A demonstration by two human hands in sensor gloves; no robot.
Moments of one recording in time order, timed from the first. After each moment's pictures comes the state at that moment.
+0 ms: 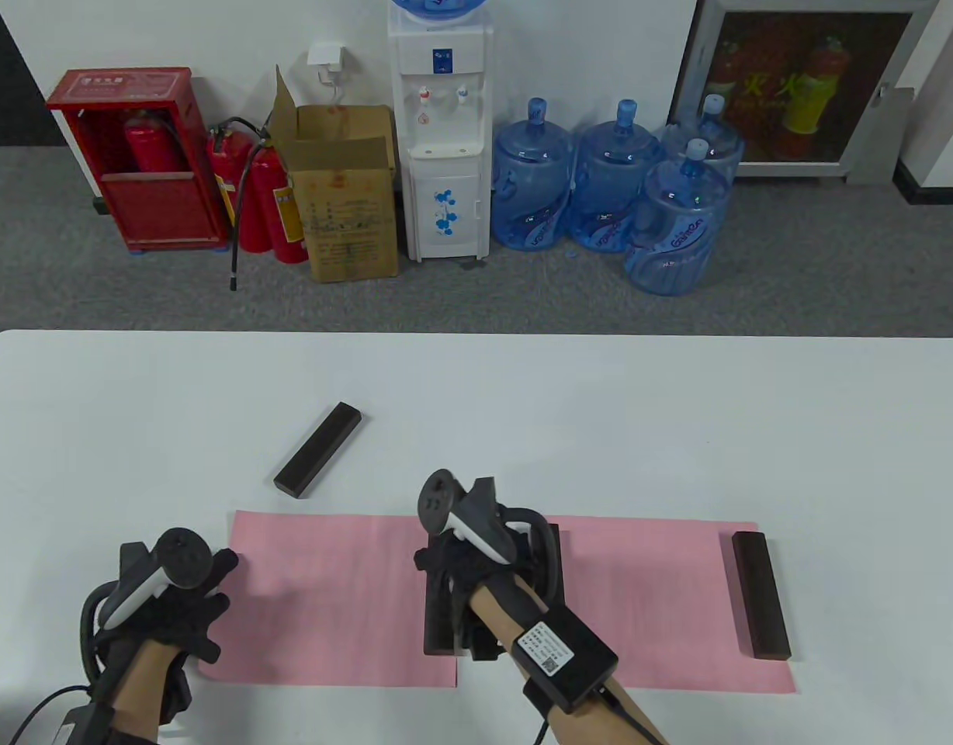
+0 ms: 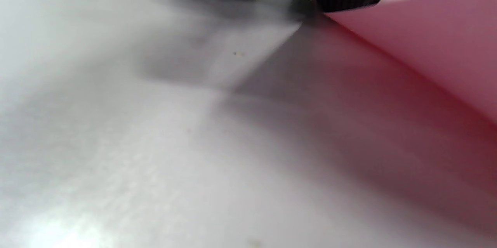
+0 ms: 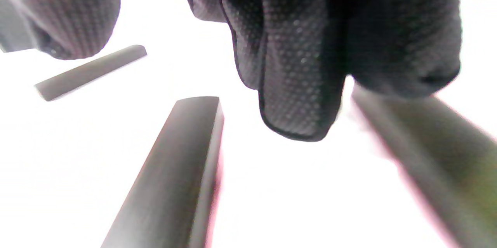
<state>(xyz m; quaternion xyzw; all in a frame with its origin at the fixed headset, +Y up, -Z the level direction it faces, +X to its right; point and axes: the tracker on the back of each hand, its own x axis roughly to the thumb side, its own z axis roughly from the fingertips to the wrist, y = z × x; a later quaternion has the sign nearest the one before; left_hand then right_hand) -0.382 -0.774 -0.318 -0.25 0.09 0.06 0.96 -0.005 -0.688 -0.357 0.00 0.14 0.99 0.08</state>
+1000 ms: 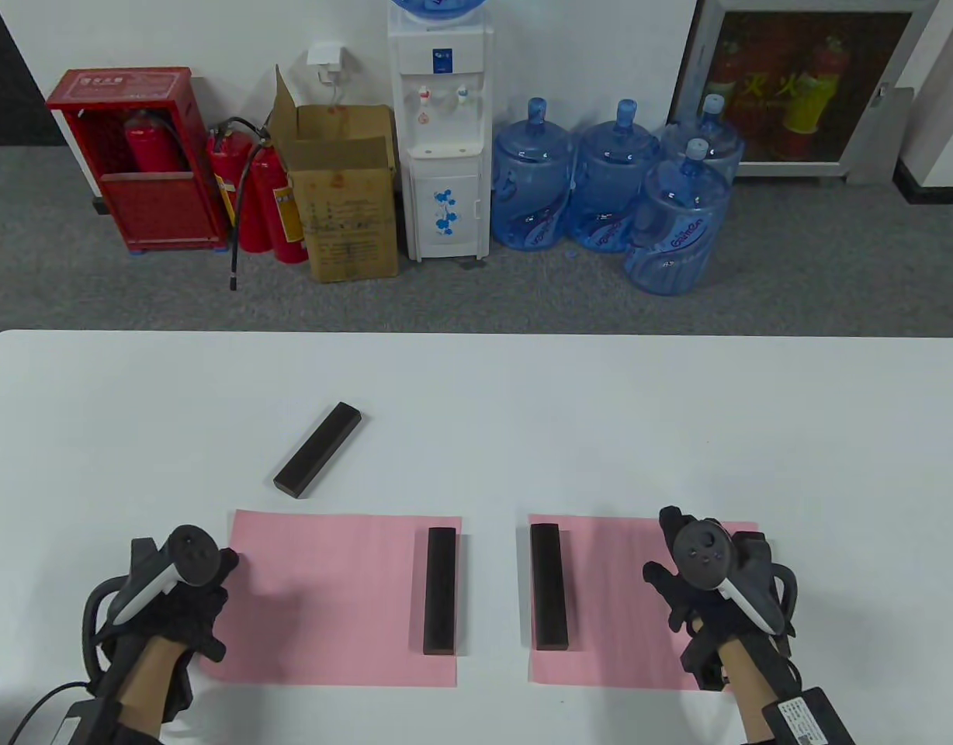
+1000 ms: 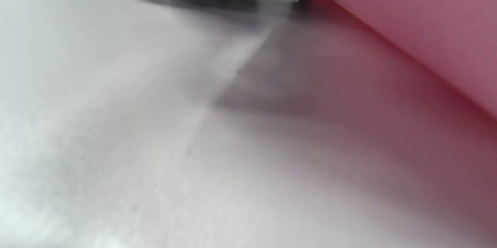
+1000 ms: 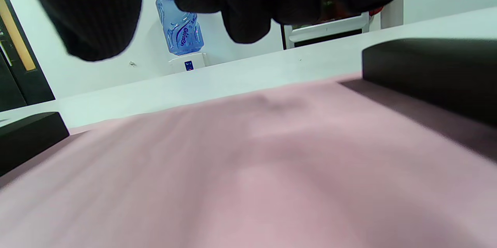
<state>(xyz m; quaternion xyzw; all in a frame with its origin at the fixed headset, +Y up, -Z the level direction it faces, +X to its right) -0.371 -0.764 -0.323 -0.26 0.10 0.02 0.96 0.242 -0.740 -0.320 -0.04 0.00 0.99 0.10</state>
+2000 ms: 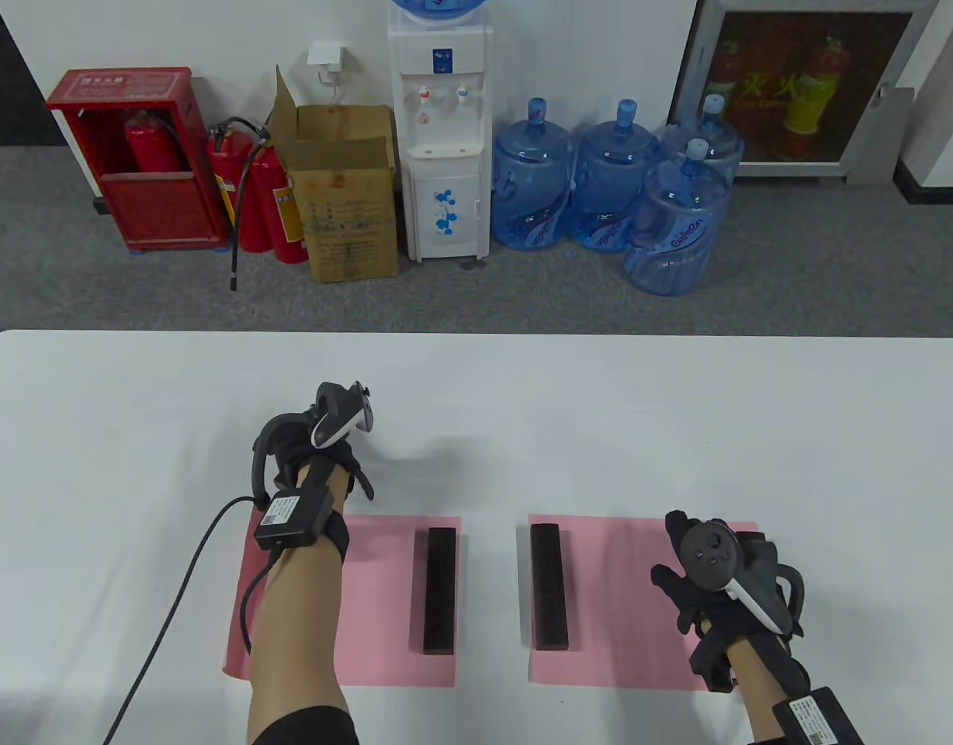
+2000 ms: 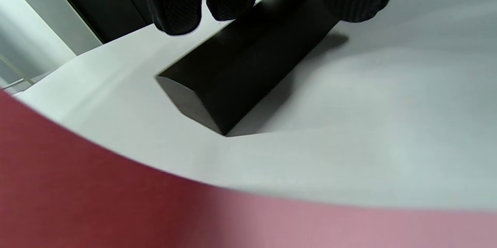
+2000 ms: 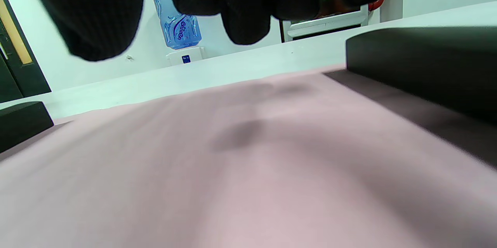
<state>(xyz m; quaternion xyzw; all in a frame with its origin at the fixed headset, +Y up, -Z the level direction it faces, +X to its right) -0.221 -0.756 -0.516 -0.22 0.17 -0.16 0.95 0.251 -0.748 -0.321 -0.04 0.02 0.99 0.10</state>
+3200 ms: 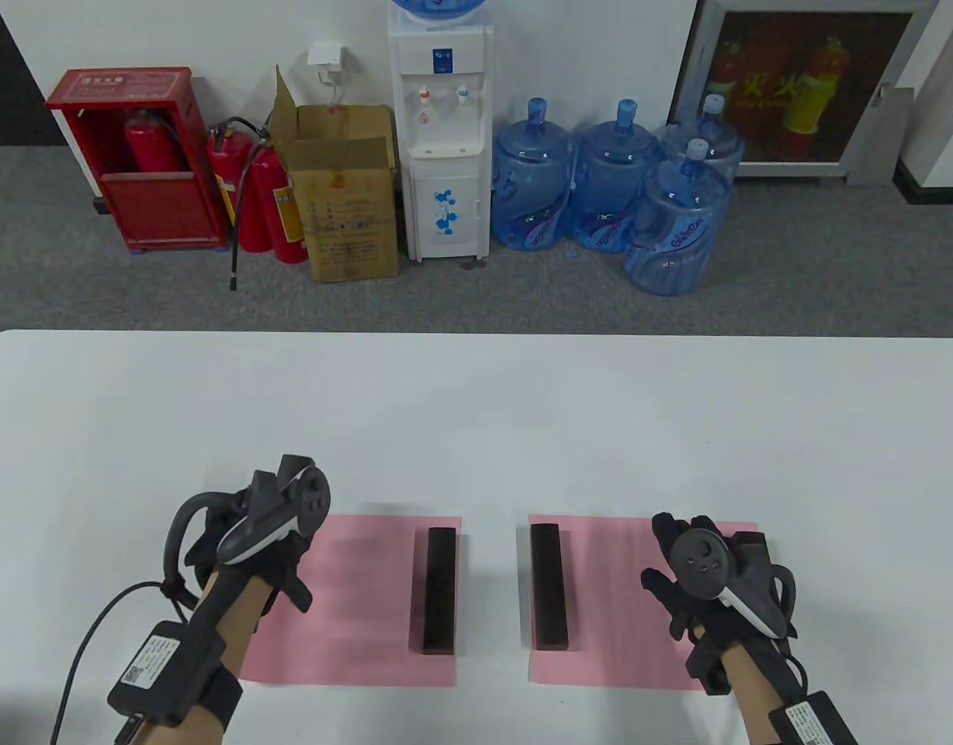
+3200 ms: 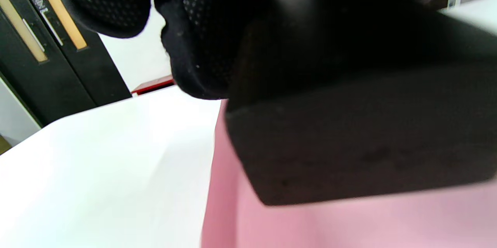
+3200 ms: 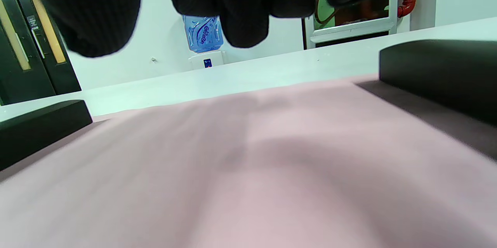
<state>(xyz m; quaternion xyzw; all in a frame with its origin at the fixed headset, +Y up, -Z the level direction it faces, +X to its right) -0.251 -0.678 -0.349 -0.11 0.01 -0.14 0.98 0.239 -0.746 -0.317 0.01 0.00 1.00 0.10</state>
